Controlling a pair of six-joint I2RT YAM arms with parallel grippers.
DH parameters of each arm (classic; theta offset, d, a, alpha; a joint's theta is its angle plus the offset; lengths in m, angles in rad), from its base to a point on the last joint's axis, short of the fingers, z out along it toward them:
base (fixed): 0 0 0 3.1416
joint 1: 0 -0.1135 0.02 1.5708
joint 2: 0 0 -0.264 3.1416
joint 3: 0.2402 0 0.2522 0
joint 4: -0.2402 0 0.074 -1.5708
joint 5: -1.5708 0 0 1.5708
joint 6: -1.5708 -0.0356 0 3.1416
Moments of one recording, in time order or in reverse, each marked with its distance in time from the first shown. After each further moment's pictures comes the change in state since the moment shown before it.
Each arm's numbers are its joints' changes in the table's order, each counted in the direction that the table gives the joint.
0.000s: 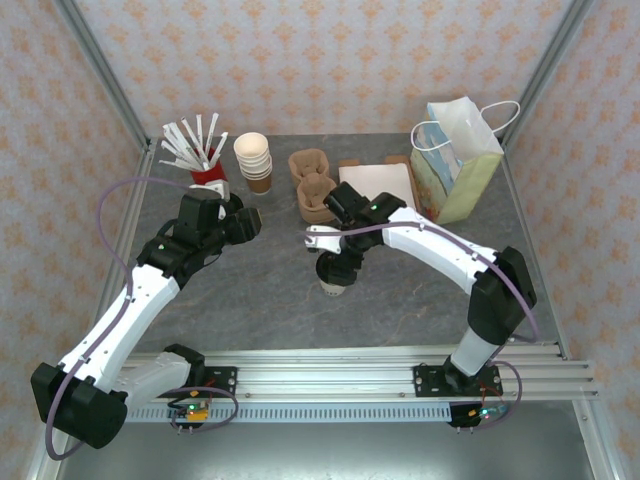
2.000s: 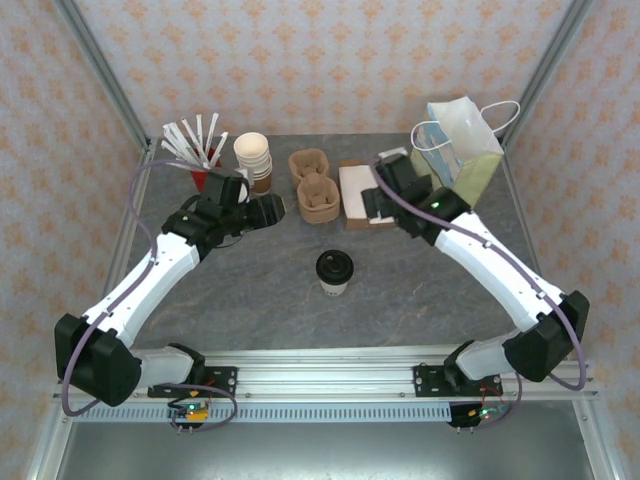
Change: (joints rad) left arm 0.037 0.229 0.143 0.044 -0.161 0.085; right arm 0.158 -0.278 0.021 0.170 -0.692 -0.834
